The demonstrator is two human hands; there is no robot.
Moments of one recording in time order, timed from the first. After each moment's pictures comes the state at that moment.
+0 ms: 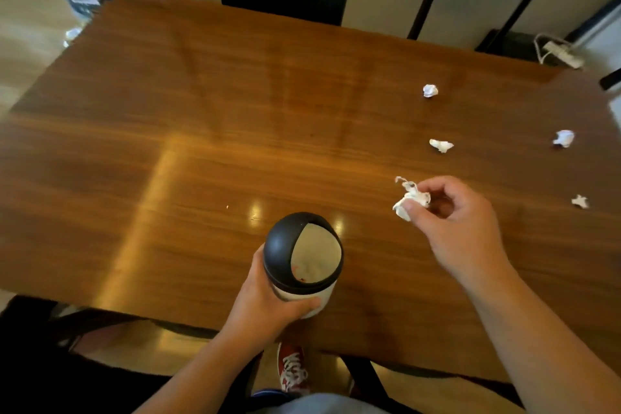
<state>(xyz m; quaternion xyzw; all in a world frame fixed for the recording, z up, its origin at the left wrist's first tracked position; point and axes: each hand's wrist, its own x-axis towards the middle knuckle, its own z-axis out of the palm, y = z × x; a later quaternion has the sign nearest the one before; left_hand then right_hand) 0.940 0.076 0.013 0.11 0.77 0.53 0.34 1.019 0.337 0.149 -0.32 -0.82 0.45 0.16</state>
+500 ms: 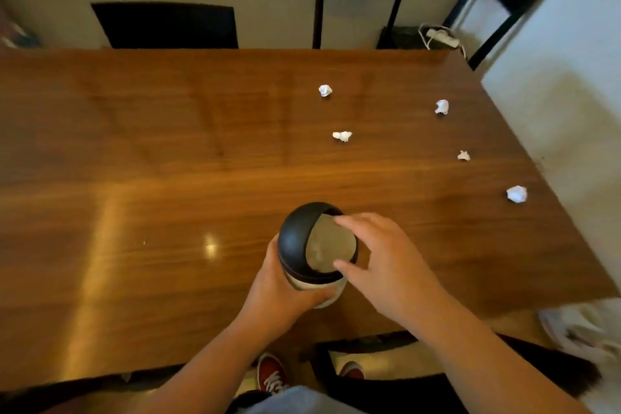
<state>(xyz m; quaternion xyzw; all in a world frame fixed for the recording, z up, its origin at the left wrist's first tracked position) 1.005 0.196 0.051 0.26 0.73 0.49 0.40 1.129 0.335 0.168 -0.30 -0.91 0.29 0.02</state>
